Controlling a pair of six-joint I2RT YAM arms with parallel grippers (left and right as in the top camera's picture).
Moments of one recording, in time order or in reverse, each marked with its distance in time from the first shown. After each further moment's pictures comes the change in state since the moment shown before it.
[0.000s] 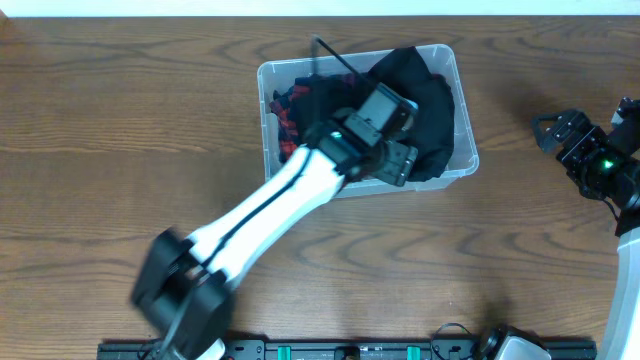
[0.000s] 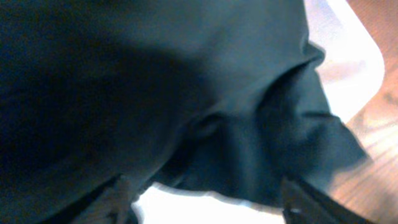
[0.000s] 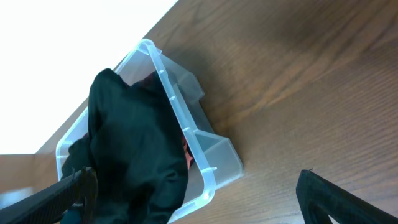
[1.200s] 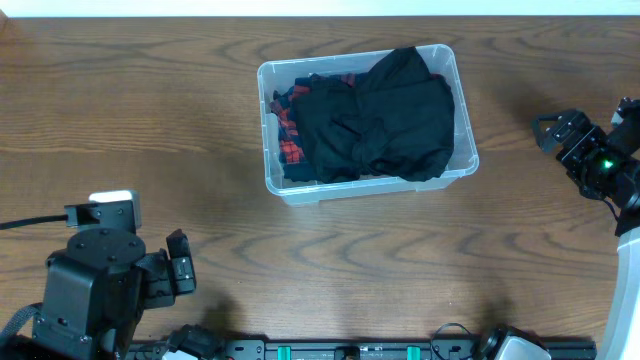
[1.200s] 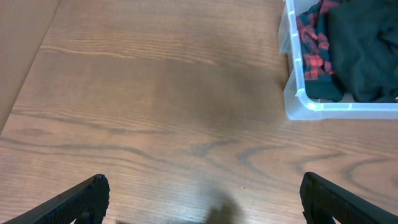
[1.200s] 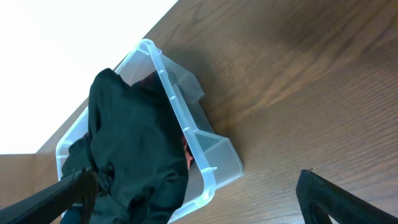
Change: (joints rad) left arm 0.347 -0.911 0.035 -0.880 -0.454 -0.077; right arm 0.000 0.000 0.000 0.000 0.000 0.000
